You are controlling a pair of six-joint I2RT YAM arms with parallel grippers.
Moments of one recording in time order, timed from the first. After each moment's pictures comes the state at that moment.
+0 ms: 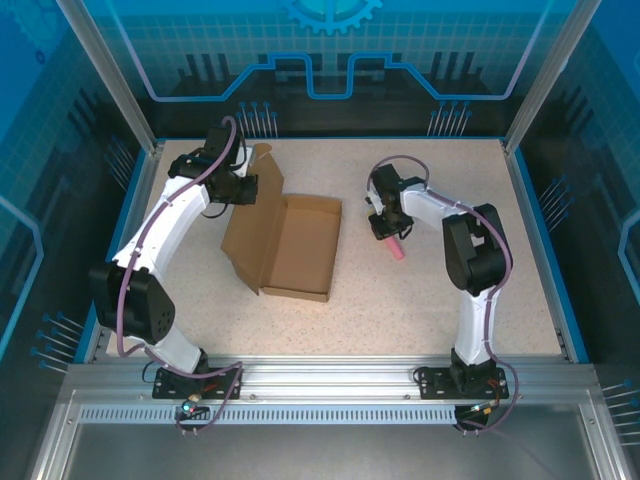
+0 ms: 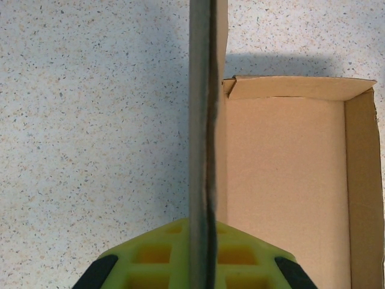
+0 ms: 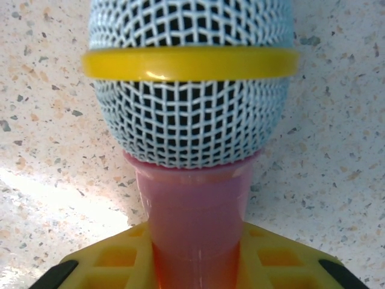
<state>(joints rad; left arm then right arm) -0.19 1.62 1.56 -0.96 0.02 -0.14 0.35 2.03 1.45 -0.77 0.06 -0.04</state>
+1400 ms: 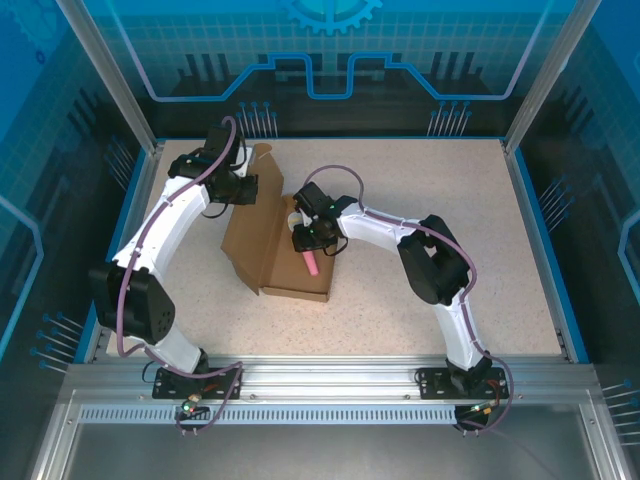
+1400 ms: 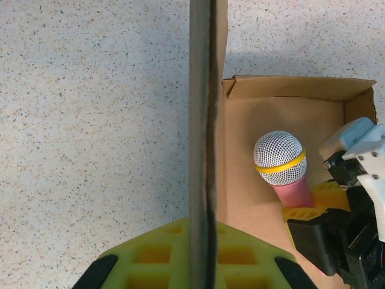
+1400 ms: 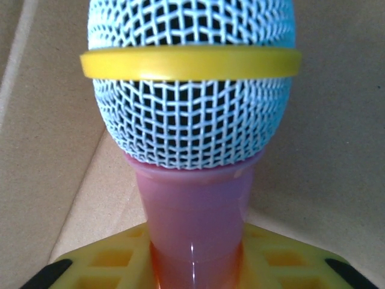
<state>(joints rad) -0.19 1.62 1.56 -0.96 0.02 -0.14 0.74 2.15 1.64 -0.61 -0.13 0.47</state>
